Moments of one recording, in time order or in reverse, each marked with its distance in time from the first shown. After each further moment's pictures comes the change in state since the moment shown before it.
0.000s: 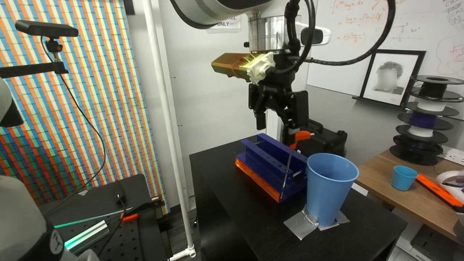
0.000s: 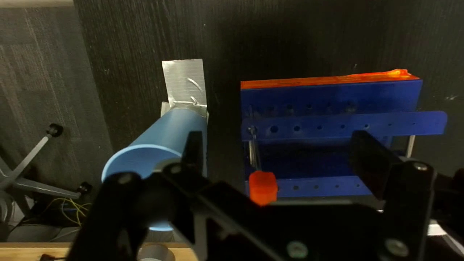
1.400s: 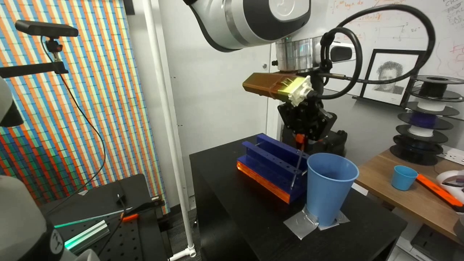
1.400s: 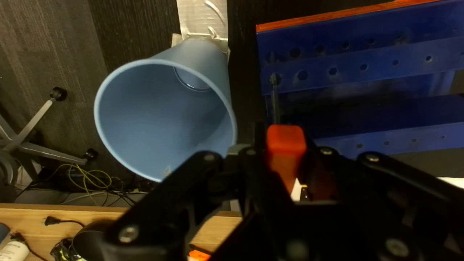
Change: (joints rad) arm -0.008 0.194 -0.030 0.109 -0.064 0.181 0.003
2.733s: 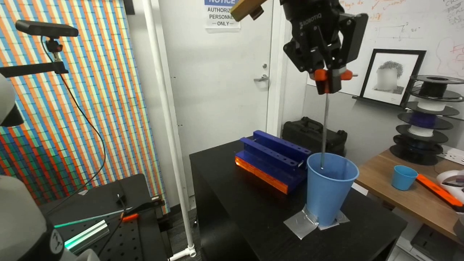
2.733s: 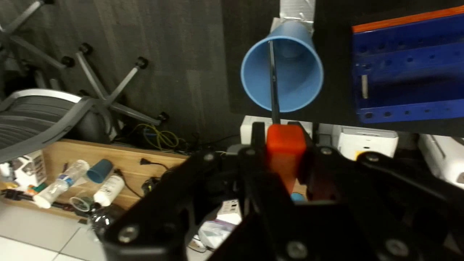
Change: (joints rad) arm -0.044 -0.315 0.015 0.015 -0.206 -0.246 0.064
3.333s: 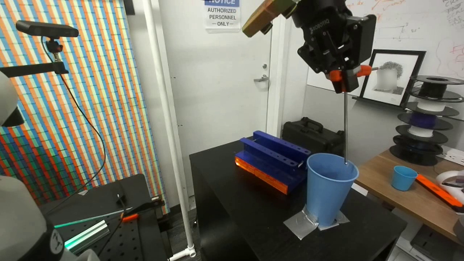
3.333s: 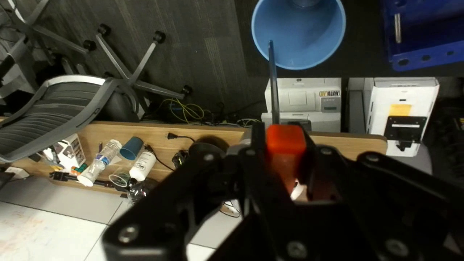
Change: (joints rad) arm -0.031 0.034 0.026 -0.019 -0.119 0.160 0.233
